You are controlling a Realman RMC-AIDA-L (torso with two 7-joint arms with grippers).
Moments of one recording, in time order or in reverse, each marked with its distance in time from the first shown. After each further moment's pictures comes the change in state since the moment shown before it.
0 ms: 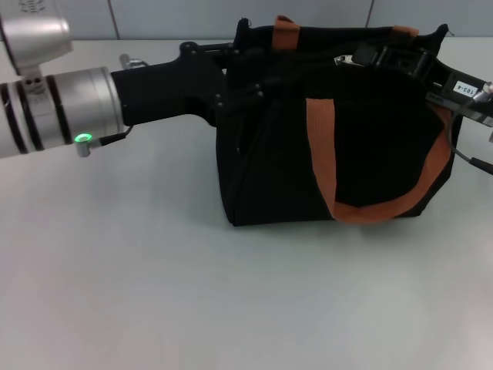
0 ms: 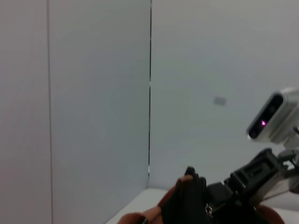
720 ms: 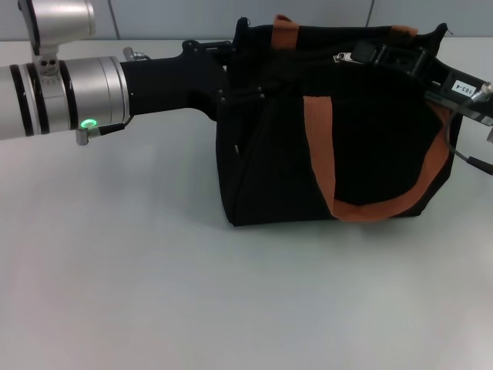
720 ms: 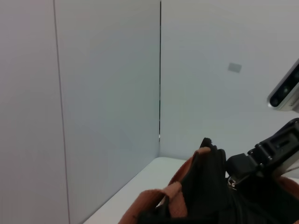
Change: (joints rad) left arm -0.029 0.004 0.007 0.052 0.110 -0.078 -0.110; right arm 0.000 0.008 0.007 0.001 0.007 -0.002 -0.027
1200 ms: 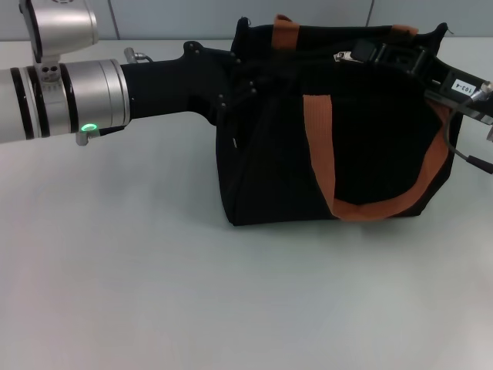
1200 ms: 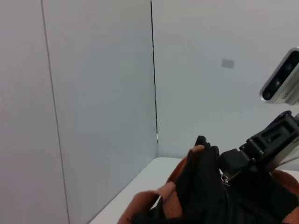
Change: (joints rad) left arm 0.006 -0.004 0.000 0.005 0.004 0.004 0.061; right arm 0.002 0.000 0.001 0.000 0.001 0.001 -0.006
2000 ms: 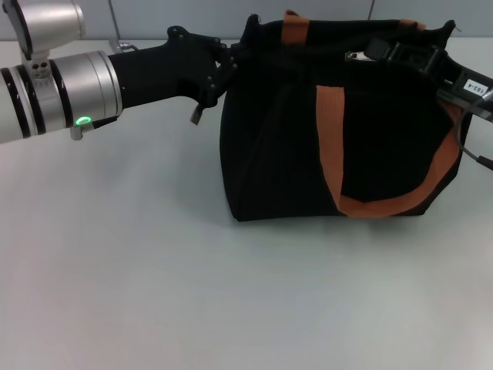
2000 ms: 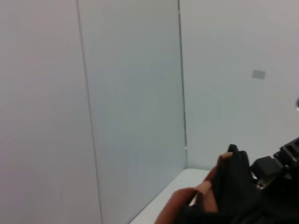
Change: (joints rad) left arm 0.020 -0.003 -0.008 -0.015 -0.078 -0.066 0.049; right arm -0.015 -0.007 0.023 0.001 -0.002 0.007 -0.006
